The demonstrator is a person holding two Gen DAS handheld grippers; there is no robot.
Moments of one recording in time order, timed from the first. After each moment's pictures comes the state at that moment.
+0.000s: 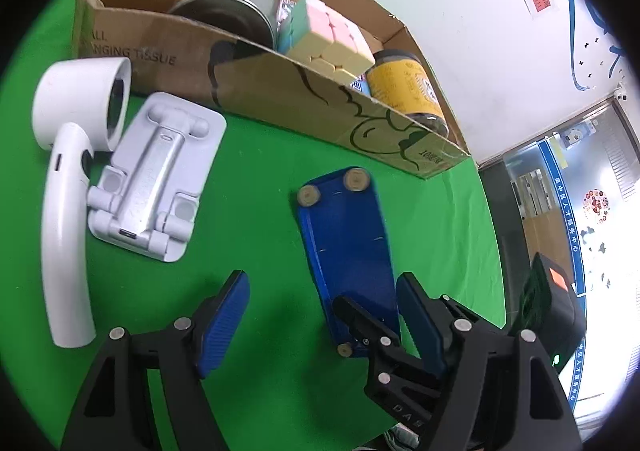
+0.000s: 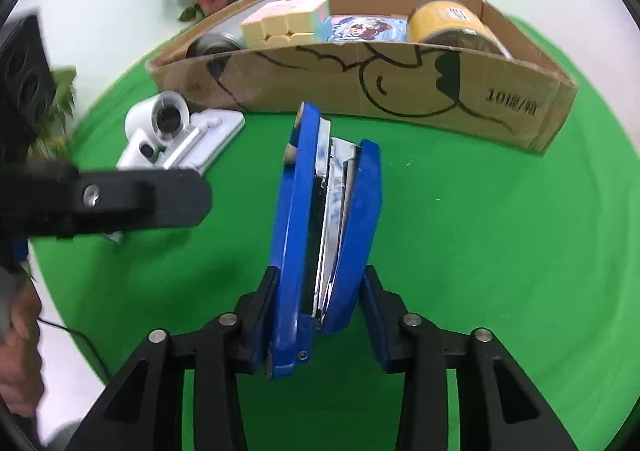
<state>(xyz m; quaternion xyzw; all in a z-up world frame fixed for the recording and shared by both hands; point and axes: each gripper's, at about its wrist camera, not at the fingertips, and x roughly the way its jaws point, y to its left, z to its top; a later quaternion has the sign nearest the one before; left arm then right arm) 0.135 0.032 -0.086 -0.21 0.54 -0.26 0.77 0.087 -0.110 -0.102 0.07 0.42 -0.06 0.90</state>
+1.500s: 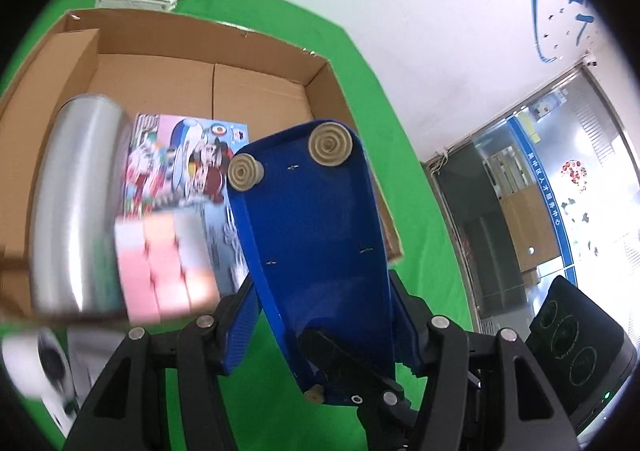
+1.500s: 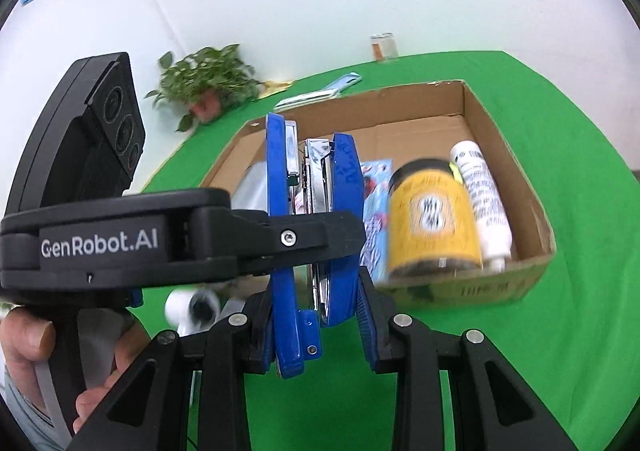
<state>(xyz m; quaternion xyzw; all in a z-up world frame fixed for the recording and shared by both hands) 0.279 -0.049 0.003 -0.16 0.53 -0.34 0.76 0.132 -0.197 0.044 0.19 0.30 -0.05 0.93</state>
